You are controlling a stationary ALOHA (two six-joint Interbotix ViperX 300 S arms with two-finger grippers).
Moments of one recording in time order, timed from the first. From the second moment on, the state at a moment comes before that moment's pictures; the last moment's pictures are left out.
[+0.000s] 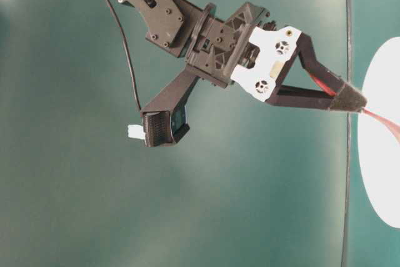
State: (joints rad) left arm 0.02 -0.96 1.18 0.02 -0.20 0.00; right arm -0.12 0.07 0.41 0.17 0.49 0.05
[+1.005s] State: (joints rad) left arm 0.02 -0.96 1.18 0.02 -0.21 -0.01; right arm -0.10 0.07 0.48 0.17 0.40 0.06
